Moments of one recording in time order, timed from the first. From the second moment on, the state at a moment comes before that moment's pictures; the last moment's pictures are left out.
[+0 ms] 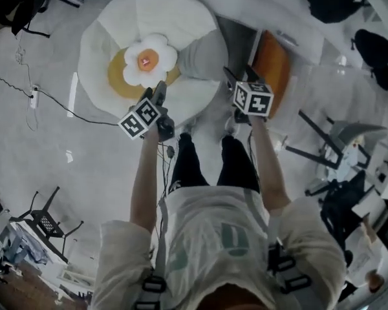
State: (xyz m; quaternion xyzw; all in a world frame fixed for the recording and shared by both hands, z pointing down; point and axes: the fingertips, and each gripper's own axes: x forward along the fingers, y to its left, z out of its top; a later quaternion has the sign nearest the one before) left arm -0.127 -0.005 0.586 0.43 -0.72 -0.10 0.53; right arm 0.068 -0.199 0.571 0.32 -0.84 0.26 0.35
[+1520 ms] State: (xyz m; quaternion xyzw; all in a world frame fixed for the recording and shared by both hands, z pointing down) left arm -0.257 0.023 0.832 0.32 -0.73 -0.36 0.49; right arm -0.191 -0.142 0.844 0.14 -0.75 0.59 0.27
